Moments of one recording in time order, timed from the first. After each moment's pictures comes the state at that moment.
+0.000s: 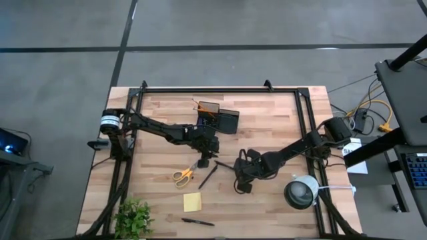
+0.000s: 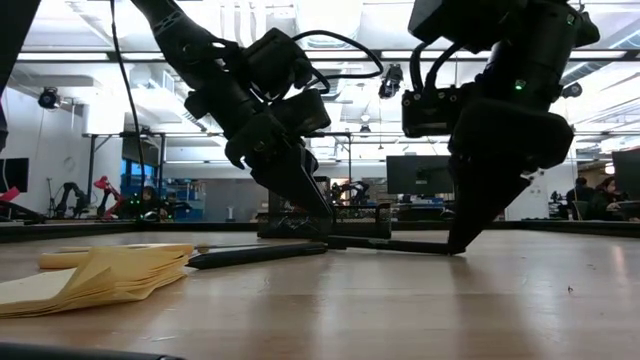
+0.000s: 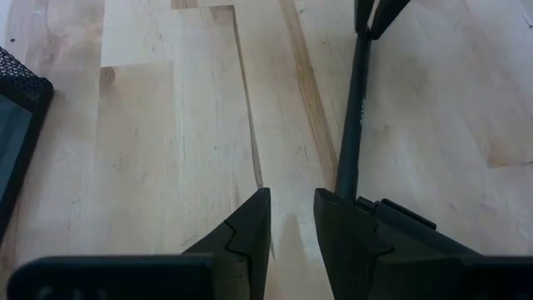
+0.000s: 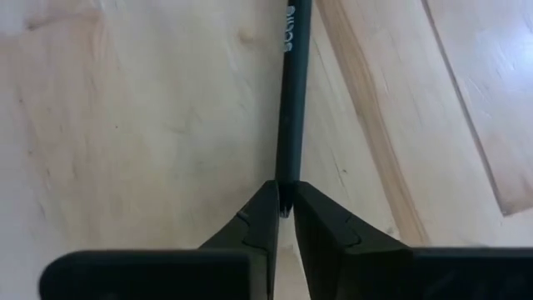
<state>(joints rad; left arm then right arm) 0.07 1.79 0.97 0.04 0.20 0.14 0.34 1.80 0.98 -0.42 0.21 0.68</state>
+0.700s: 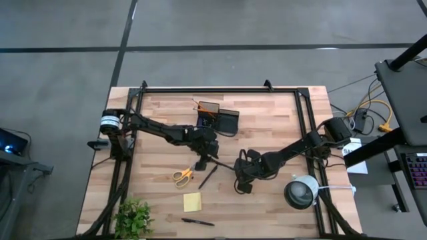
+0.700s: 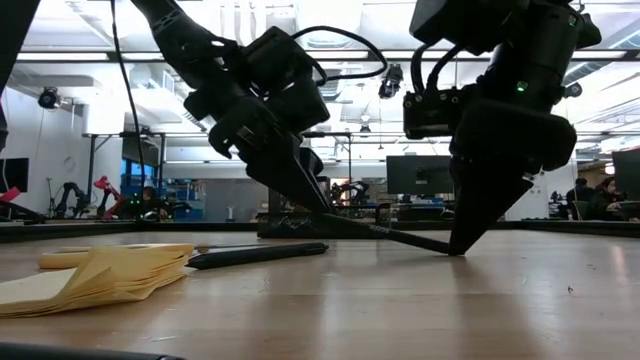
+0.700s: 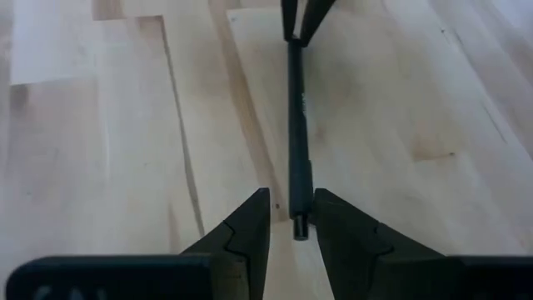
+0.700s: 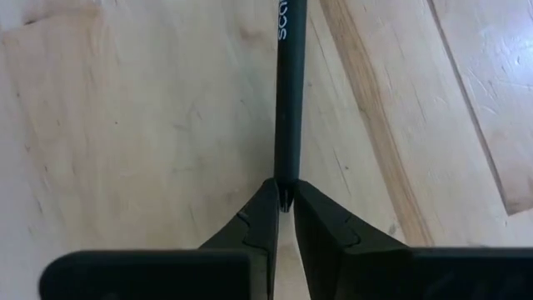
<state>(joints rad) 0.06 1.79 0.97 0.03 0.34 0.16 0.34 1.81 0.97 -0.42 0.21 0.68</state>
